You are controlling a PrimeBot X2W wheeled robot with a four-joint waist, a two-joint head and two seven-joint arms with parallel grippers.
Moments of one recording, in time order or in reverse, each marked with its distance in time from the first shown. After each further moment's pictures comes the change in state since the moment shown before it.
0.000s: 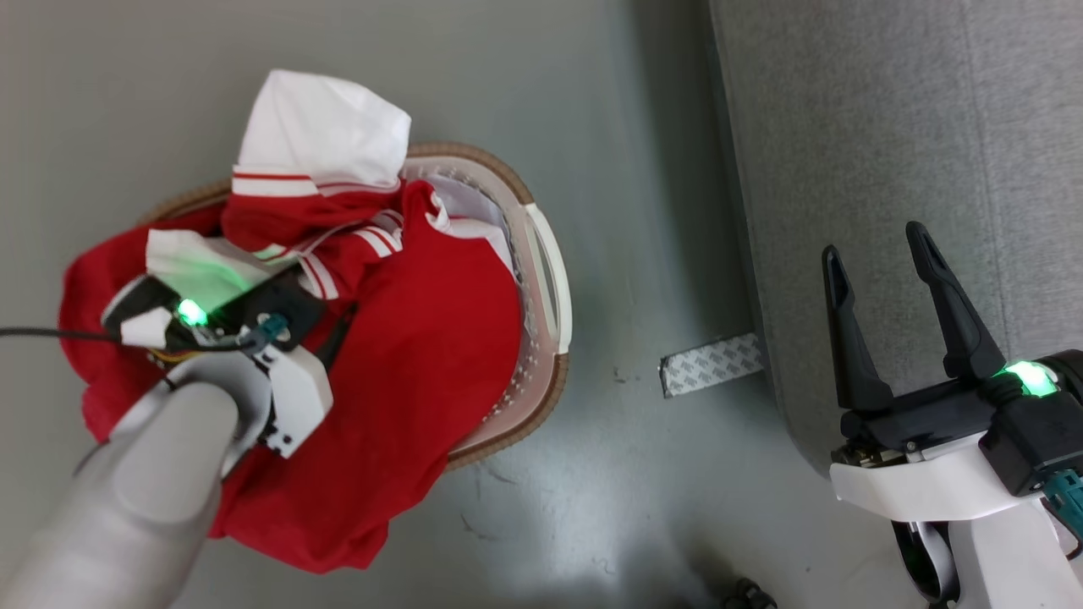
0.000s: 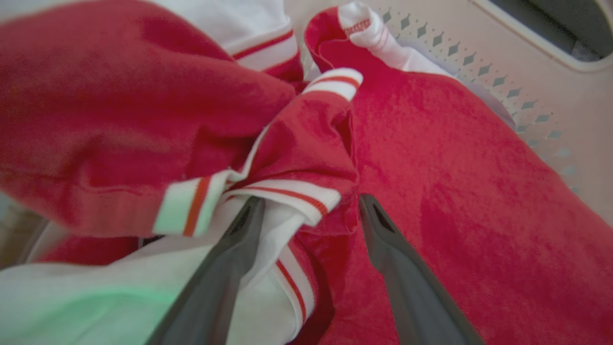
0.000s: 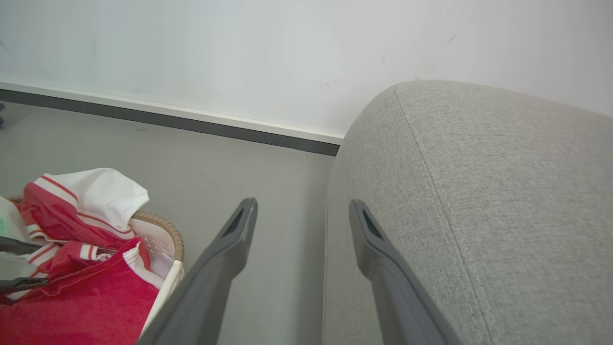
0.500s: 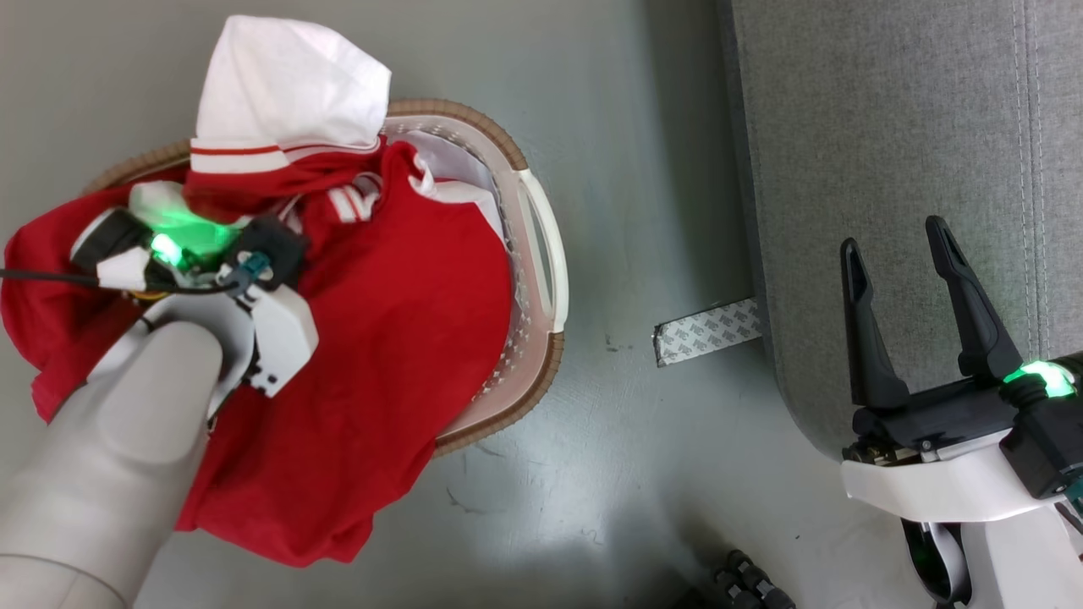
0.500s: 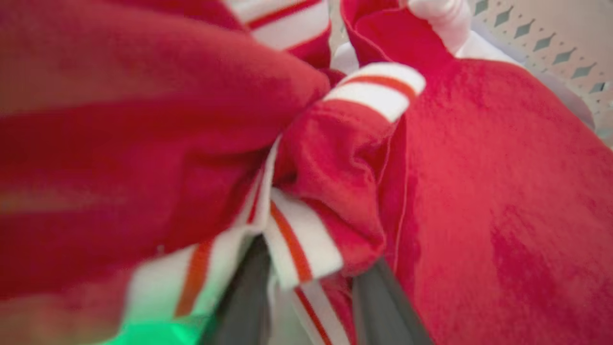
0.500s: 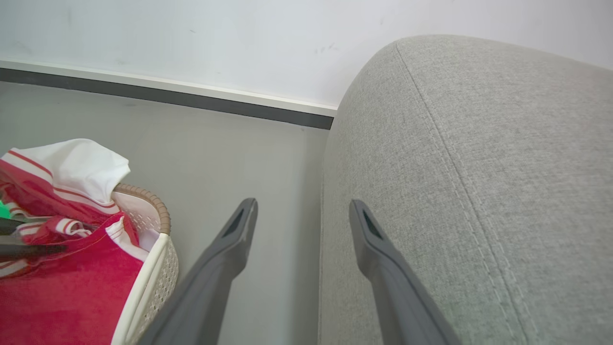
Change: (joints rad) left arm -0.145 -0.002 -0.041 0.093 0.008 0.015 -0.037; right arm 0.009 0.000 -0.017 -0.029 0.025 0.000 0.000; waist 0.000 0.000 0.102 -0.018
